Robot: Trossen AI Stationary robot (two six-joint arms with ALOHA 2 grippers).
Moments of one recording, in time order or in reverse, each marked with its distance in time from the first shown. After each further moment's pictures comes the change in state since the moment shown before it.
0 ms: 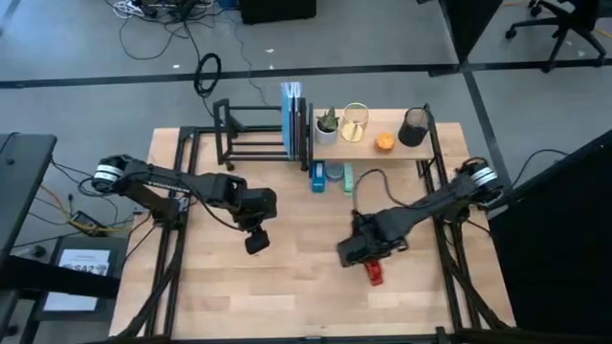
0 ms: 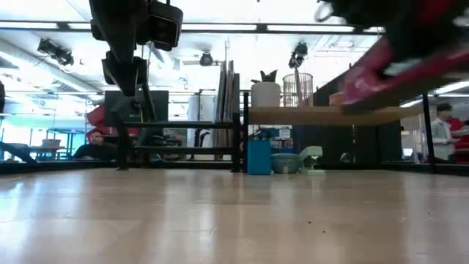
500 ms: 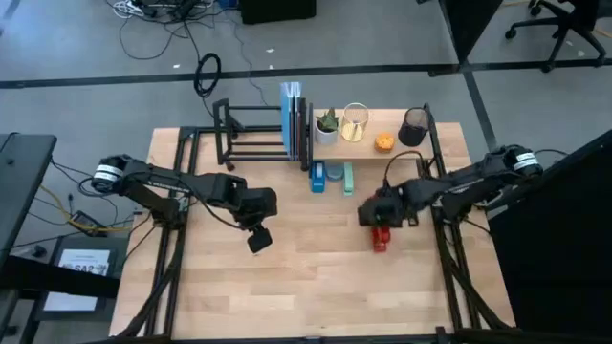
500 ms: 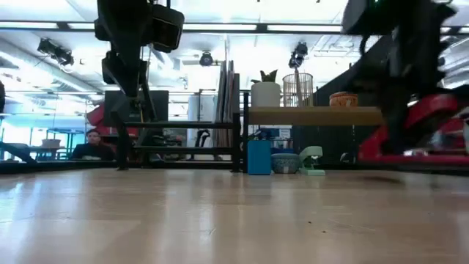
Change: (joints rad) left arm 0.000 0.000 0.000 0.009 -0.027 -0.085; right arm -0.370 -0.336 -0.669 0.496 0.057 -0.160
